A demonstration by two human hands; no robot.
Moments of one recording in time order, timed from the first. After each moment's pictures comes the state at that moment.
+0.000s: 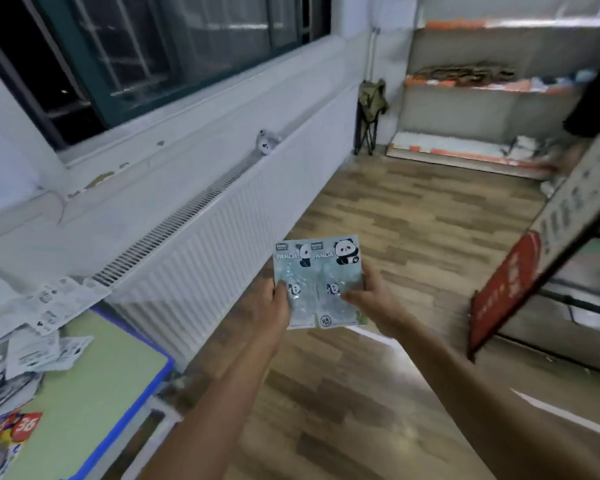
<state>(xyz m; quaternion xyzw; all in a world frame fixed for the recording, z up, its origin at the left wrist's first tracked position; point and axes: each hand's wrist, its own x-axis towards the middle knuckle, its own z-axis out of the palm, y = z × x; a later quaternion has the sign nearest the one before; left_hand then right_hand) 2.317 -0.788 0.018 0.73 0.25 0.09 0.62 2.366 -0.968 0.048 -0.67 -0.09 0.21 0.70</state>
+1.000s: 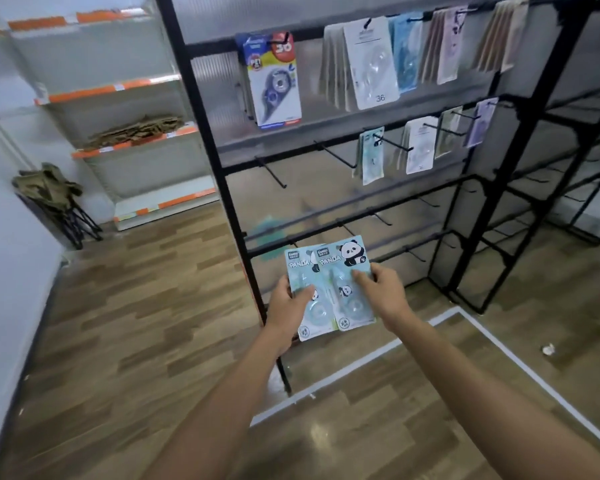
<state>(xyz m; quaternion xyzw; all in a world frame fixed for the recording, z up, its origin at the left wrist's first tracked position) 2.489 -1.412 0.040 0.71 -0.13 -0.24 0.65 2.400 -1.562 0.042 -0.71 0.33 -0.23 0.57</state>
